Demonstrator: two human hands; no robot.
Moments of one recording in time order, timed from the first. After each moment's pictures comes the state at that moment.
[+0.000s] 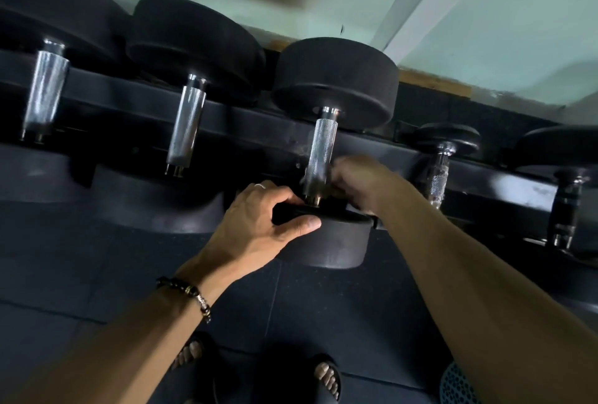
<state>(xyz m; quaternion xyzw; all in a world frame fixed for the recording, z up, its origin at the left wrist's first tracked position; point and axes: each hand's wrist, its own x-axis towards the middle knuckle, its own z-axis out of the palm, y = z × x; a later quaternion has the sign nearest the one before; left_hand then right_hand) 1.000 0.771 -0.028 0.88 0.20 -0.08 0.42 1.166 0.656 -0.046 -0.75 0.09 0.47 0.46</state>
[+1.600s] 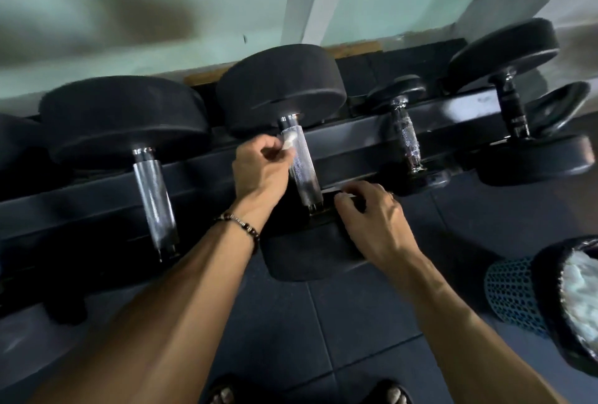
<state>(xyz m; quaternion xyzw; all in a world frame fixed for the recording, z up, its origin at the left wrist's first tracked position) 1.117 0.808 -0.066 0.75 0.28 0.00 0.60 1.058 0.644 -0.023 -0.92 0.09 0.13 0.35</state>
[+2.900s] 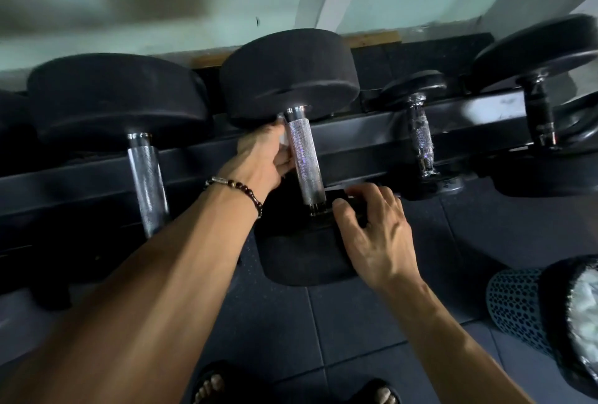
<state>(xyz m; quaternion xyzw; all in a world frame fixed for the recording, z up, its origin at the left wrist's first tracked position) 1.157 0.802 -0.073 0.47 0.43 -0.14 0.76 1.048 0.639 -0.048 -0.93 0.04 0.06 0.35</state>
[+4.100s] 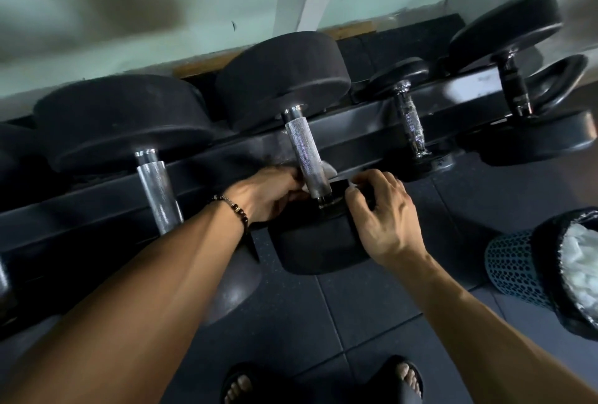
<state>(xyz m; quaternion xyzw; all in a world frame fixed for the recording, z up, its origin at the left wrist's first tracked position) 1.113 0.819 -0.084 0.59 0.16 -0.40 0.68 1.048 0.645 -0.051 -0.94 0.06 0.01 0.32</state>
